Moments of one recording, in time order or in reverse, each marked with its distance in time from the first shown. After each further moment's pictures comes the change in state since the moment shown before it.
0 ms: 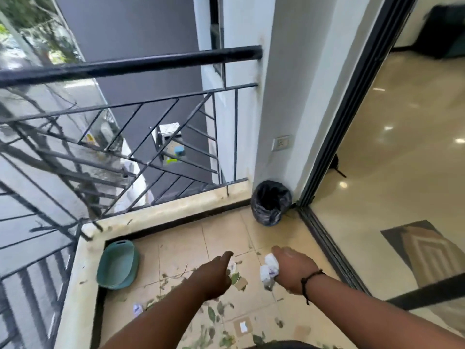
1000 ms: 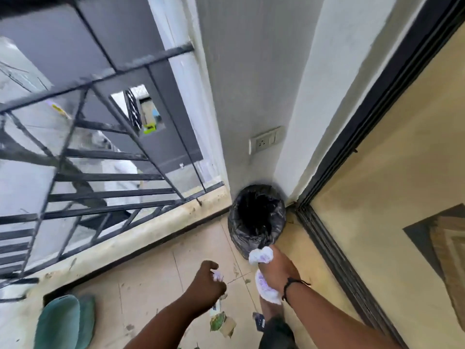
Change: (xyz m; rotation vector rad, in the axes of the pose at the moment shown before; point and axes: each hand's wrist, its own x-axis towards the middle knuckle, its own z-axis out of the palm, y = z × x) left_hand 0.373 0.045 -0.067 -0.630 -0.174 -0.370; right_hand 0.365 0.165 -0.026 0.828 -0.085 0.418
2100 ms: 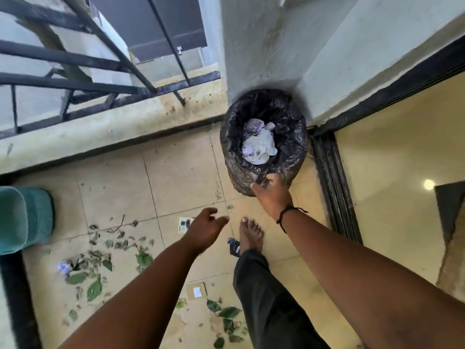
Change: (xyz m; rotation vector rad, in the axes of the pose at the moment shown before) left_hand 0.194 -0.079 0.122 -0.239 0.000 -0.344; right_hand 0.210 0.087 0.061 0.065 -0.060 0.117
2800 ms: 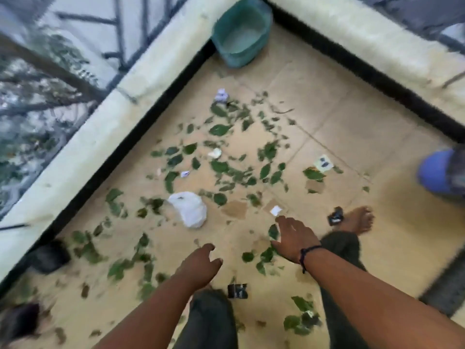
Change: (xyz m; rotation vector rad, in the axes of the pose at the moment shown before) left_hand -0.236 -0.533 0.099 -0.331 0.146 -0.320; right_hand -0.303 0.174 0.296 -1.551 -0.692 -0.670
